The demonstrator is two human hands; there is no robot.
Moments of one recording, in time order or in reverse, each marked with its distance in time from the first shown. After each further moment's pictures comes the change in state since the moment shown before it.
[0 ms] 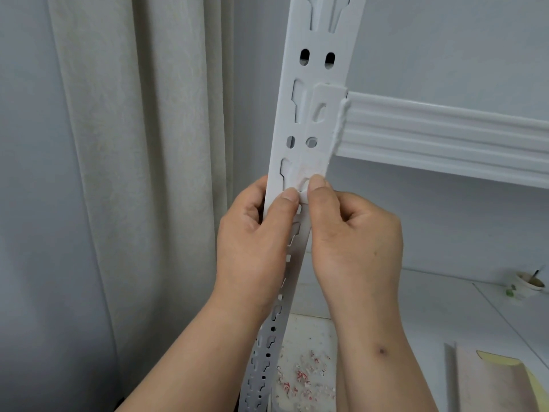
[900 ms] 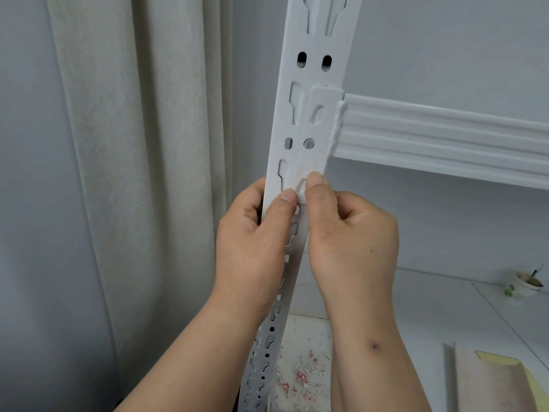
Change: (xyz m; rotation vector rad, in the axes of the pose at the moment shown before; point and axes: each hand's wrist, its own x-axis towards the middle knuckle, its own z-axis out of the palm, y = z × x) left_hand 0.000 -0.001 0.000 0.020 -0.002 0.008; right_hand 0.001 -0.002 0.002 0.016 0.034 0.055
